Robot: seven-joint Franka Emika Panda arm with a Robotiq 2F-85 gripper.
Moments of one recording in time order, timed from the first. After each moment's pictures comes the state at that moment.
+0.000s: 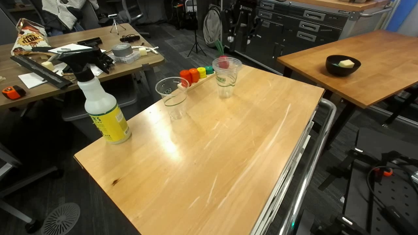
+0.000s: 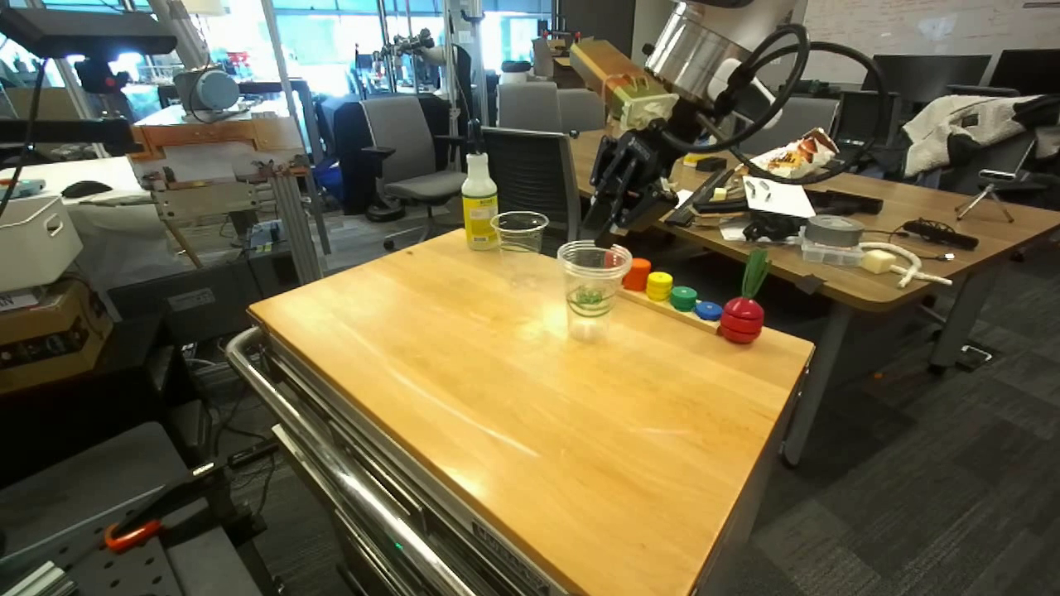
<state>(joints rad) -0.19 0.50 -0.08 -1.53 0.37 1.74 0.10</state>
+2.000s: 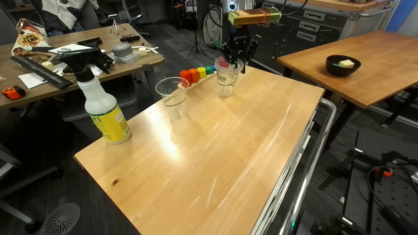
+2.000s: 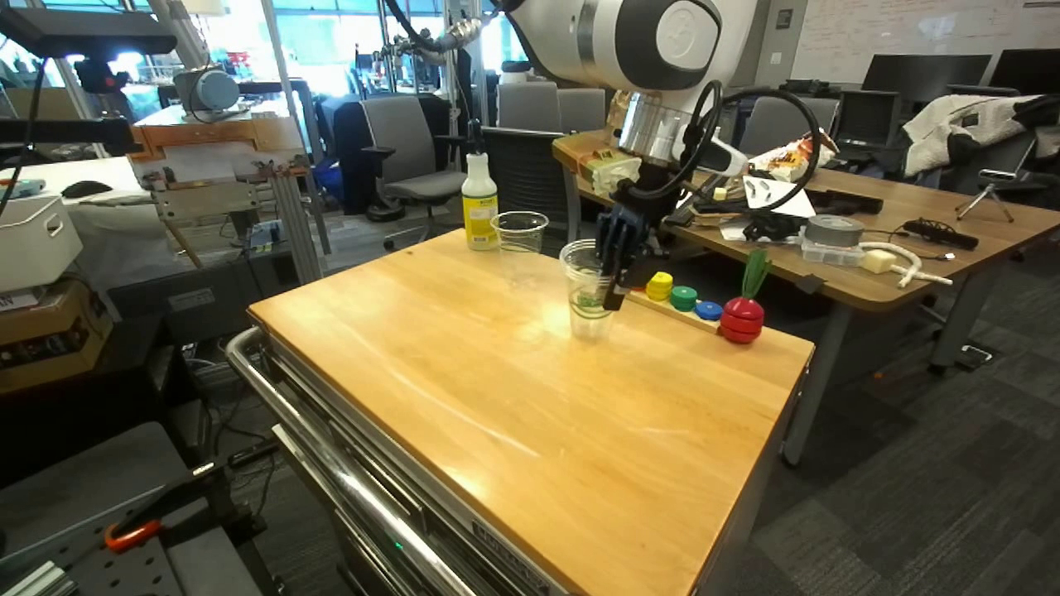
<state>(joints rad) -0.11 0.58 -0.09 -1.58 0.13 1.92 0.32</state>
